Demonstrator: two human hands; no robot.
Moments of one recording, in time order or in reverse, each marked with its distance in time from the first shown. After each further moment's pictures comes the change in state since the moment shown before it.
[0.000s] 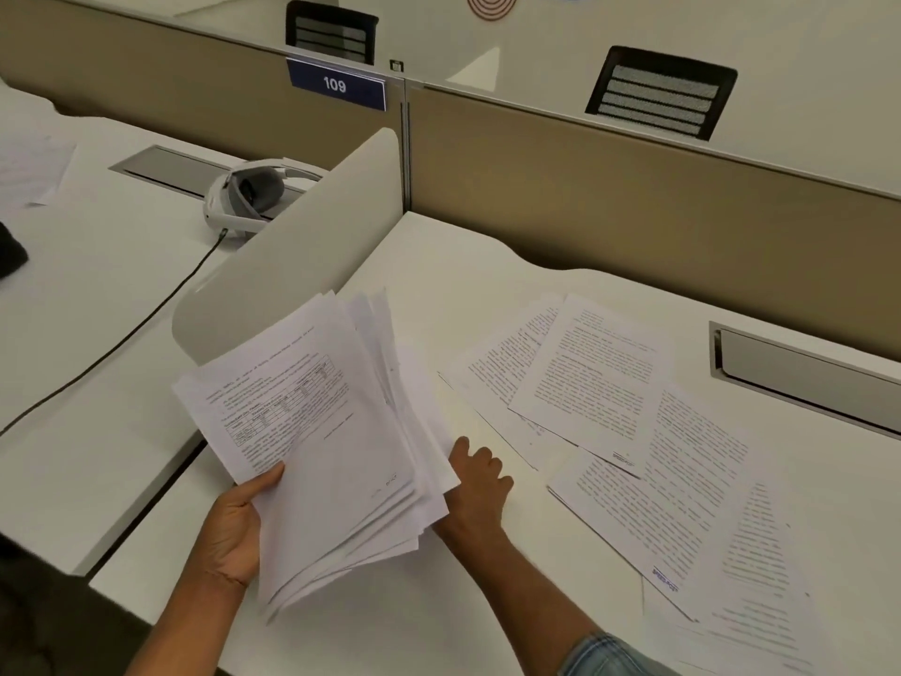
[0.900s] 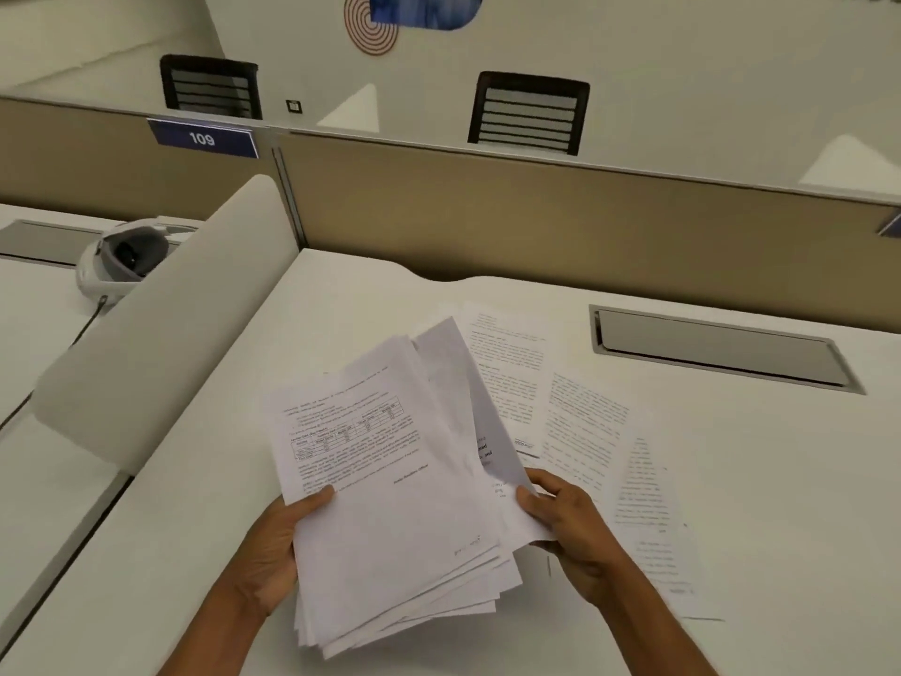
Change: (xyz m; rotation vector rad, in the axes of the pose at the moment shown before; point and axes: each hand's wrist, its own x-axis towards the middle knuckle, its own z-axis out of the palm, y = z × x) left_hand -0.024 -0.077 0.131 0.427 -0.152 -0.011; right_hand -0.069 0.207 -0.084 1.372 -0.030 0.141
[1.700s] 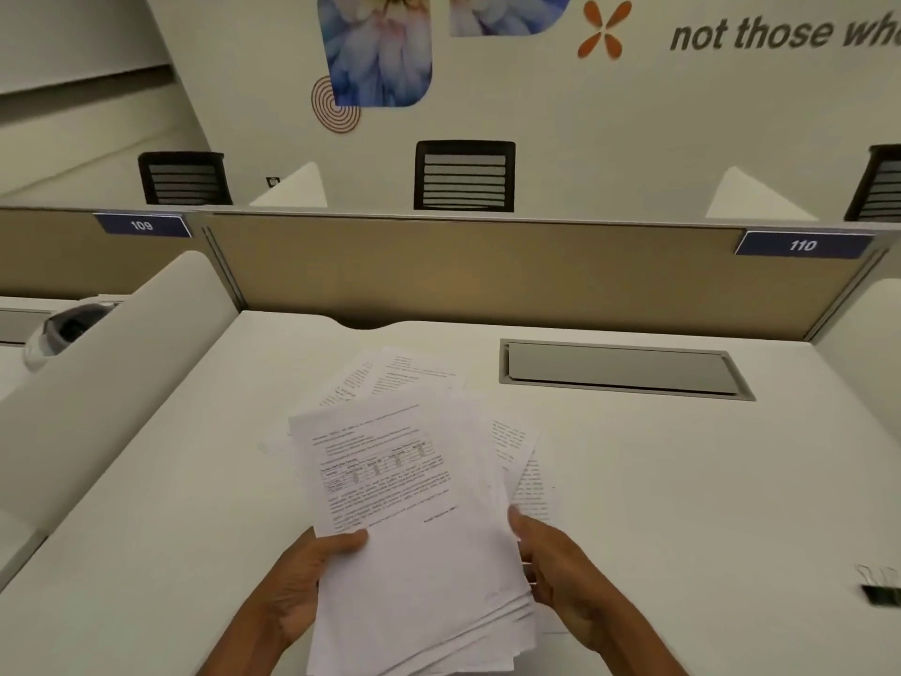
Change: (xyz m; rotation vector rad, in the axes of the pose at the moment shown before) left_hand -0.047 -0.069 0.174 0.164 -0.063 -0.089; right_hand -0.046 -0.015 -0.156 0.007 -0.108 0.178
